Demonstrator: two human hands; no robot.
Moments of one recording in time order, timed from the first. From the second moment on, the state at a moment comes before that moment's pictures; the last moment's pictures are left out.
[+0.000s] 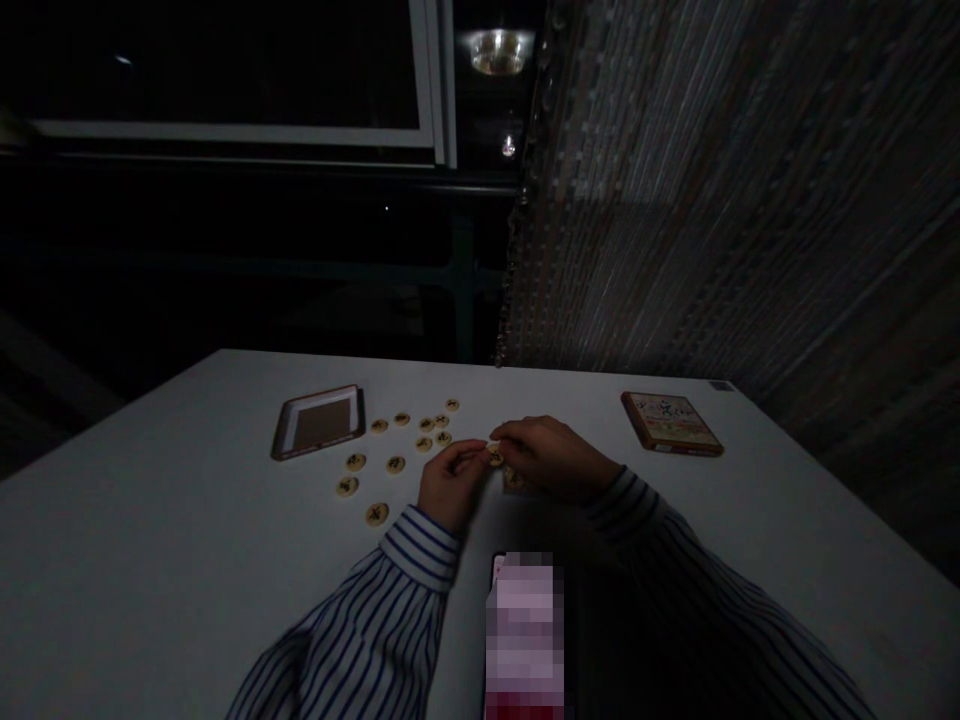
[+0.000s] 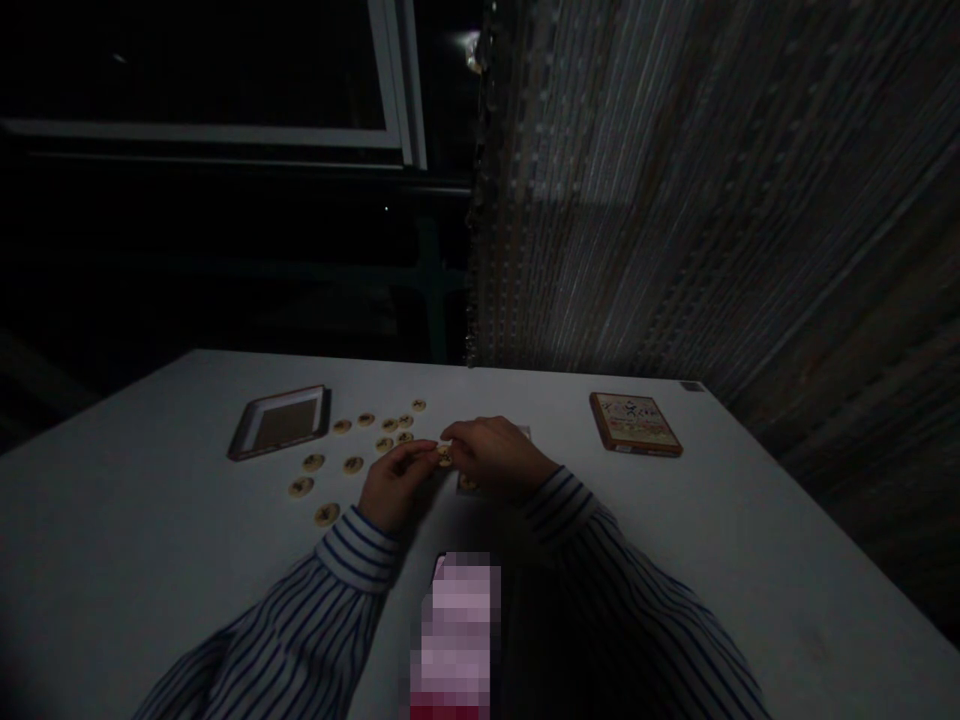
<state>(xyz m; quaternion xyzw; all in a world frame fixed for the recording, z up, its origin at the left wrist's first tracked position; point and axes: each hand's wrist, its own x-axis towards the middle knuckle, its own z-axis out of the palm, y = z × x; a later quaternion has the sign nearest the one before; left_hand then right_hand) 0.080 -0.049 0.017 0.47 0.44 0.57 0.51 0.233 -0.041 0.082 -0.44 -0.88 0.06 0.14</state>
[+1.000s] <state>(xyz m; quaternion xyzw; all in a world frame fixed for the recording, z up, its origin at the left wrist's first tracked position) 0.081 -0.051 0.020 0.44 0.44 0.56 0.55 0.234 -0.042 0.084 -0.43 -0.88 0.12 0.16</state>
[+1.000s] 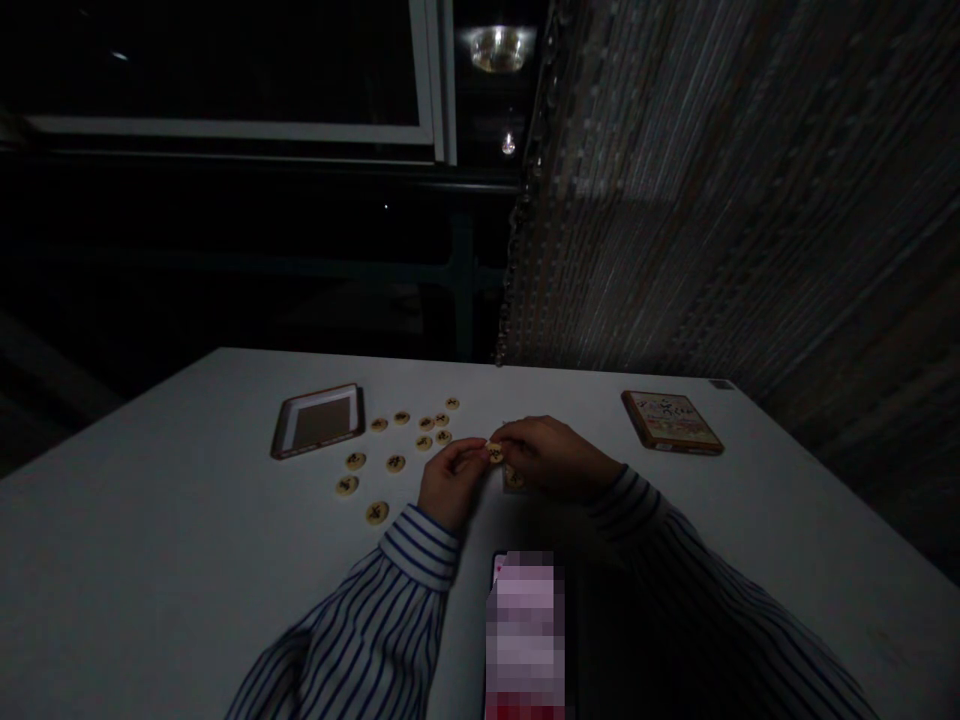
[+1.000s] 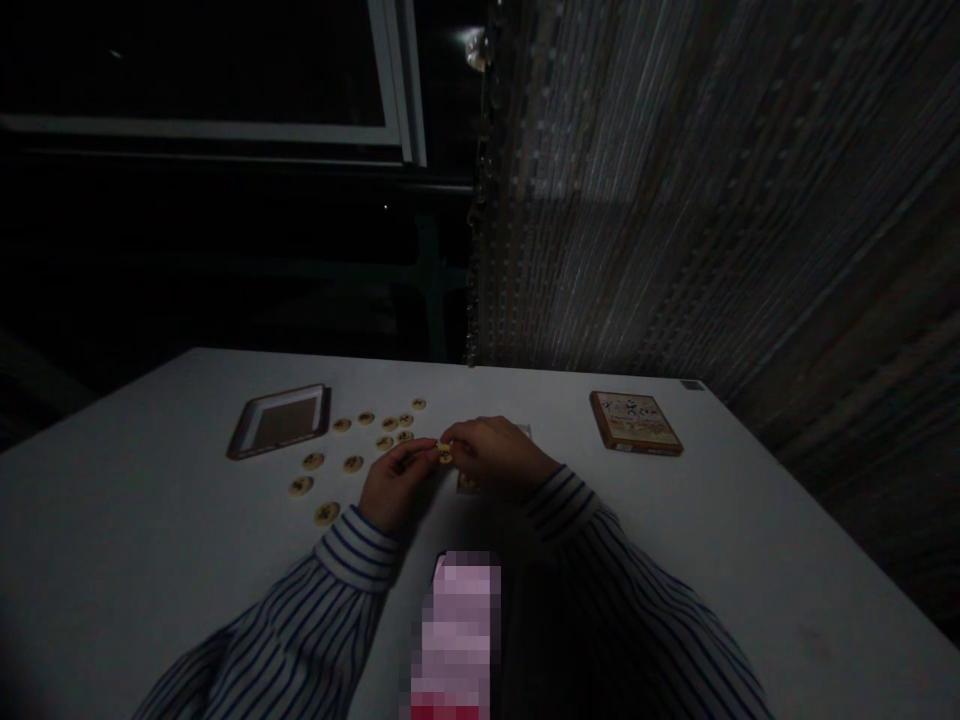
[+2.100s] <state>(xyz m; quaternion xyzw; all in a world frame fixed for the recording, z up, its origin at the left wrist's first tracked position) 0.083 -0.052 0.016 0.41 0.41 0.58 0.58 0.232 -0.039 0.079 -0.41 -0.90 0.07 0.16</state>
